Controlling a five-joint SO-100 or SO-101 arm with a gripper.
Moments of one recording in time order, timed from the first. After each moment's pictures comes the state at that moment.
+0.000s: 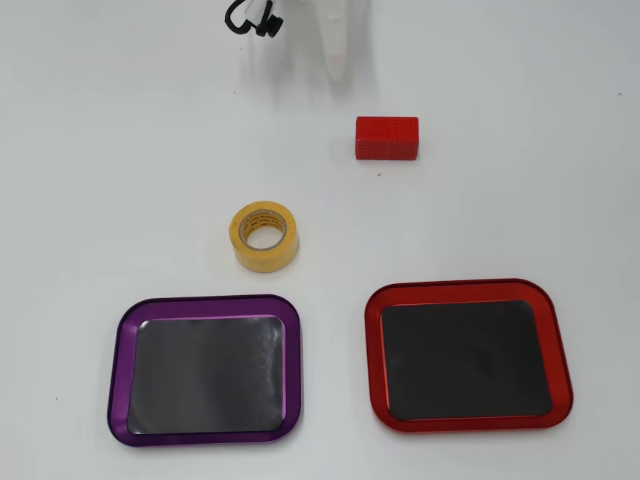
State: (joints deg) arm -1.6 191.7 175.8 67.5 -6.1
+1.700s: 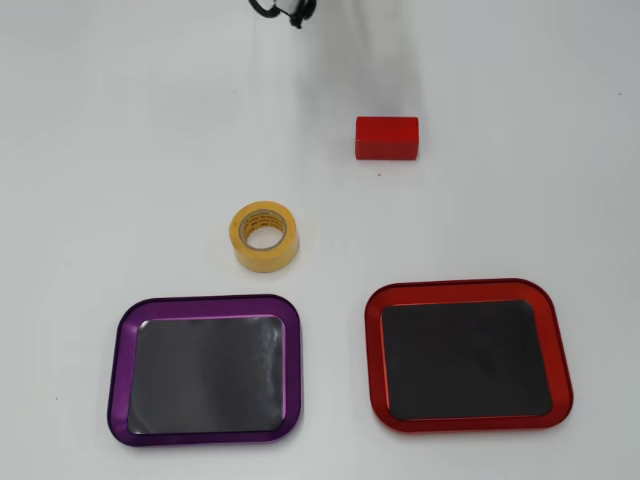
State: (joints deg) arm -12.3 128.9 127.4 70.2 -3.3
